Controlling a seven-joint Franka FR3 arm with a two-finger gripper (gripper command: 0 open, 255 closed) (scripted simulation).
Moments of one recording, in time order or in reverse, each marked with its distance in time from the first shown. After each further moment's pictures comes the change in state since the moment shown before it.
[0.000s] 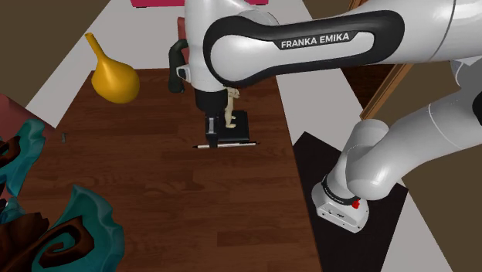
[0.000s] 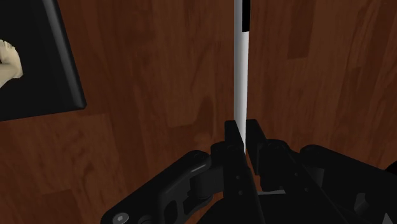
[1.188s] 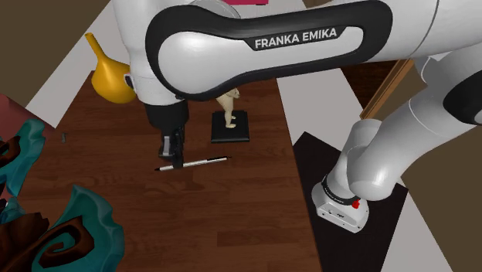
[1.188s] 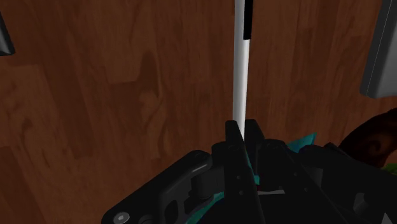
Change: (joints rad) arm 0.058 0.185 0.133 0.287 -0.011 -0.038 0.225
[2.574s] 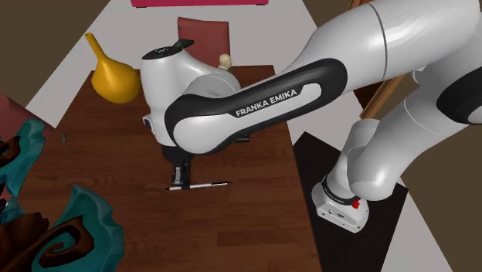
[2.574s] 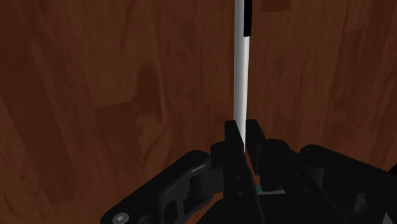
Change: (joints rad) arm 0.016 0.043 0.030 -0.234 0.023 0.274 -0.052
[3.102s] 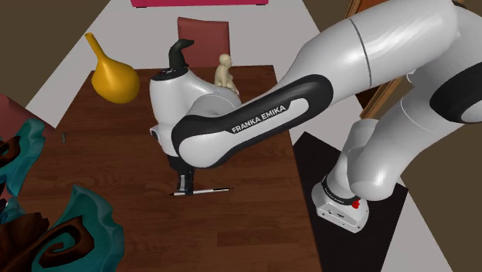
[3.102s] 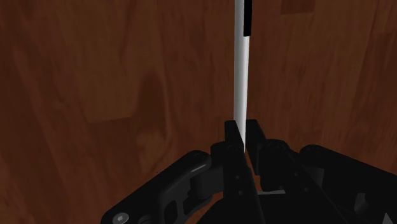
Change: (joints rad) arm 0.005 0.032 0.008 -0.075 0.010 0.104 -0.025
